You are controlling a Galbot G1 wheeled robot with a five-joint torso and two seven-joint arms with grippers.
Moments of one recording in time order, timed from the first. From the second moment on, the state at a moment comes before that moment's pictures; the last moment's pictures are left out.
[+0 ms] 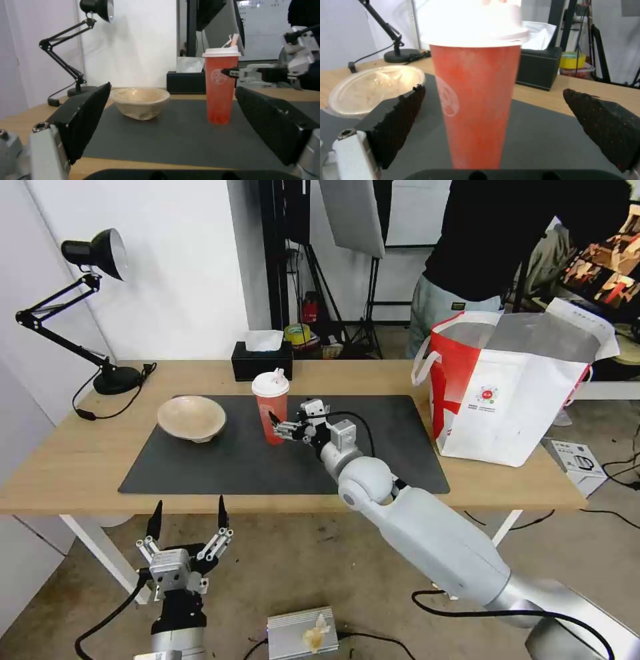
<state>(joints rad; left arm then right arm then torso) 1.88 -1.52 -0.45 -2.27 0.12 -0.33 -0.25 -0.47 1.25 -0.37 1.54 0.65 -0.15 0.24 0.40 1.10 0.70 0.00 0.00</state>
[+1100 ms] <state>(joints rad) 1.88 -1.49 -0.45 -2.27 0.11 -0.33 -0.25 -0.42 1.37 -0.37 1.34 0.63 -0.12 0.21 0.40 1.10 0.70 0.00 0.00</state>
